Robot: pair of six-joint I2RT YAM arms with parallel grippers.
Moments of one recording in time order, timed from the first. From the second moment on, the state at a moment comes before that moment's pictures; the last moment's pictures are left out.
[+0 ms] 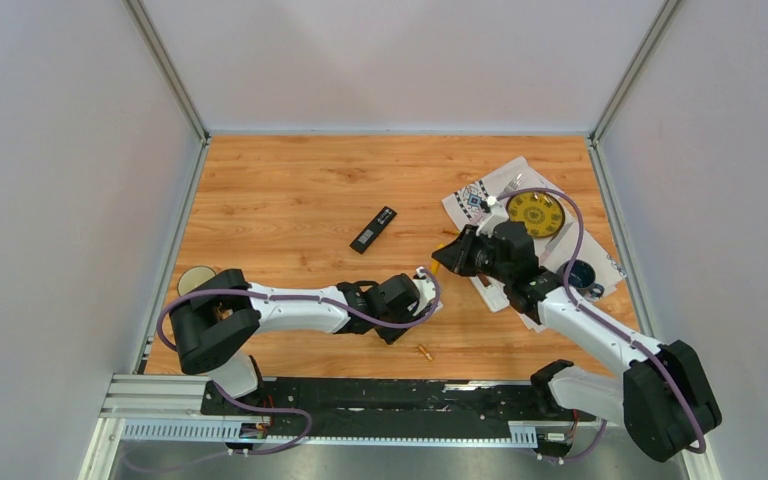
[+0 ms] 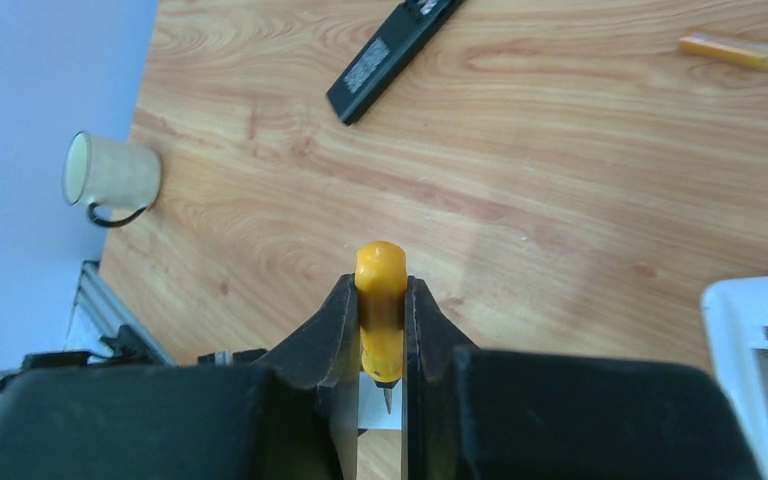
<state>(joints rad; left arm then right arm) -1.14 1.61 0.84 -0.22 -0.09 -0.13 0.48 1.11 0.55 0.15 -0.28 0.66</state>
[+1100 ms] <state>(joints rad) -1.14 1.62 0.85 -0.23 -0.10 -0.14 0.52 1.22 0.54 0.13 -0.12 0.57</state>
